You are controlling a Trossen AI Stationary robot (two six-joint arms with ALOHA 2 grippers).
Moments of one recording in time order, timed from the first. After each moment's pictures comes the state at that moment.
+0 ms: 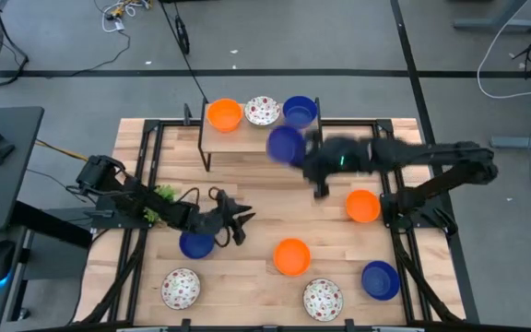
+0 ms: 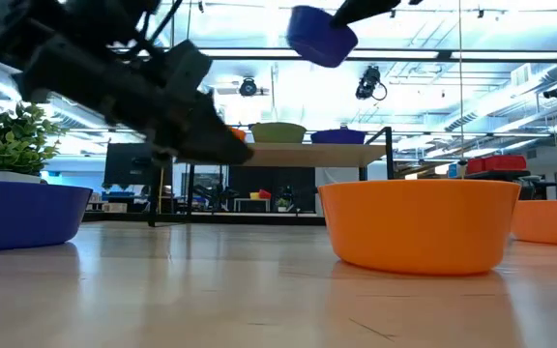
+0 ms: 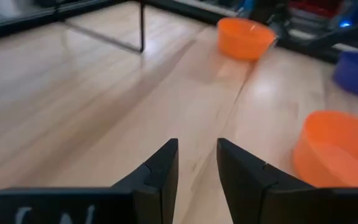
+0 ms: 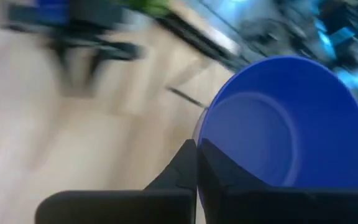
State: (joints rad) left arm -0.30 1.66 0.54 0.70 -0.63 -0.46; right arm -0.06 1.32 1.34 -0.62 0.22 -0.59
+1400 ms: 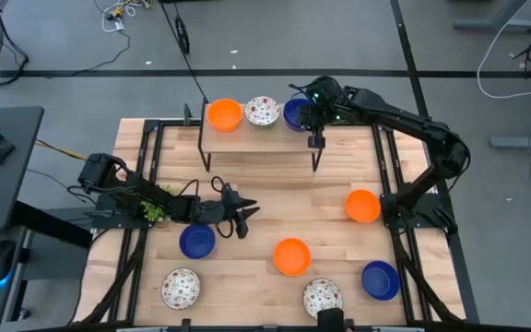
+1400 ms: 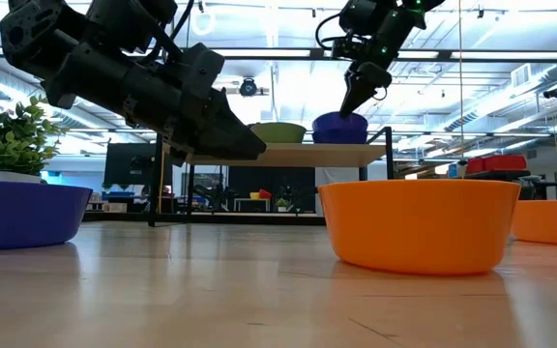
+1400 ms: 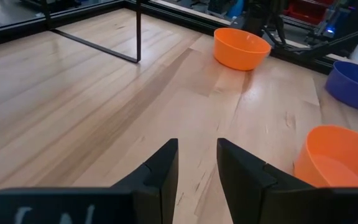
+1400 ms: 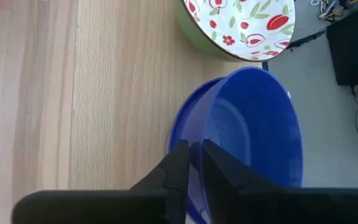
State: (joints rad) left arm -0.22 1.66 0.54 0.76 -0.53 -0.41; right arm -0.56 1.59 1.49 -0.82 0.01 -0.64
